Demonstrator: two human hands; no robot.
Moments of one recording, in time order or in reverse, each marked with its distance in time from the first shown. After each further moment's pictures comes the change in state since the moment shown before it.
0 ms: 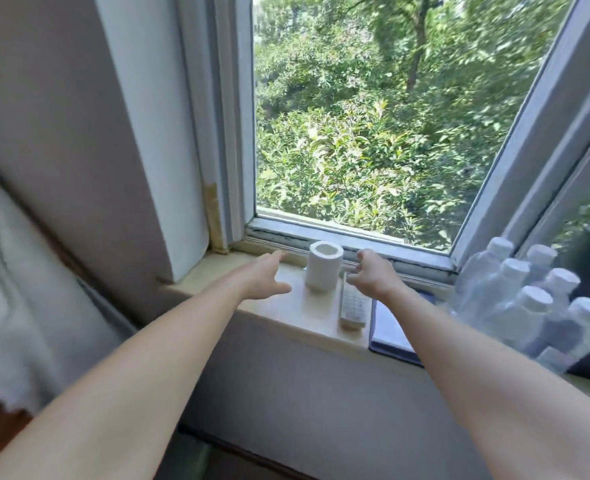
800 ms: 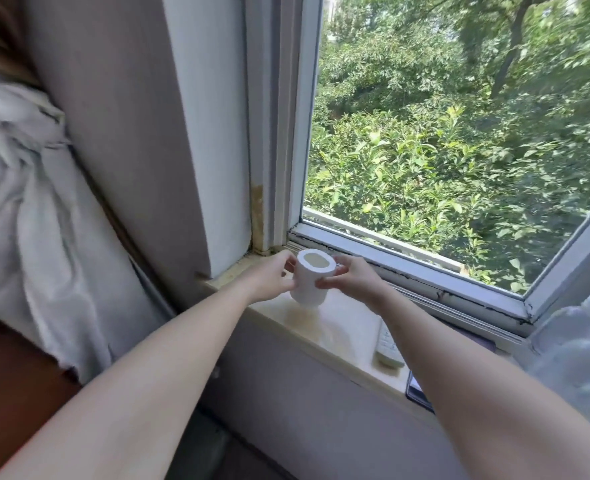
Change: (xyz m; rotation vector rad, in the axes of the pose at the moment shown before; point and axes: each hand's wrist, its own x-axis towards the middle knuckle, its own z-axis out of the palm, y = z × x) left_hand -0.007 -0.036 -0.014 -0.262 0.211 -0.114; right_hand 0.037 -0.074 0.040 0.464 -0.383 -0.273
